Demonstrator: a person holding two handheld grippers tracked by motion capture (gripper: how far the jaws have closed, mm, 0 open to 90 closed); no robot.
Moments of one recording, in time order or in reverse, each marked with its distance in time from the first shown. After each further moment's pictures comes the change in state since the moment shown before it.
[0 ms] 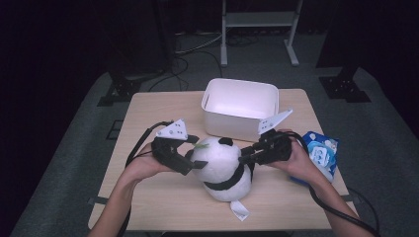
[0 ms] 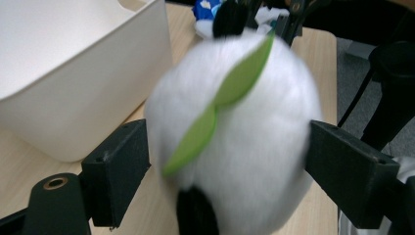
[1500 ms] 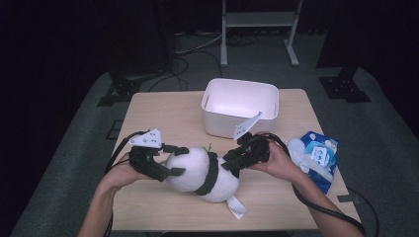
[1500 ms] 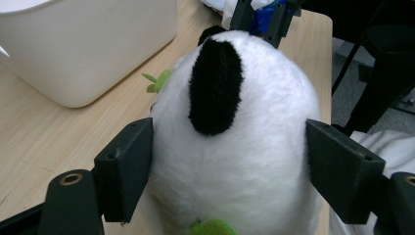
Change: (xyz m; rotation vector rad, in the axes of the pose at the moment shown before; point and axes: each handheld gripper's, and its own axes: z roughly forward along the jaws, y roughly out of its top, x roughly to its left) left arm 0.016 -0.061 -0.027 0.003 -0.031 -0.069; right arm 0.004 0.019 0.050 0.130 0.023 -0.035
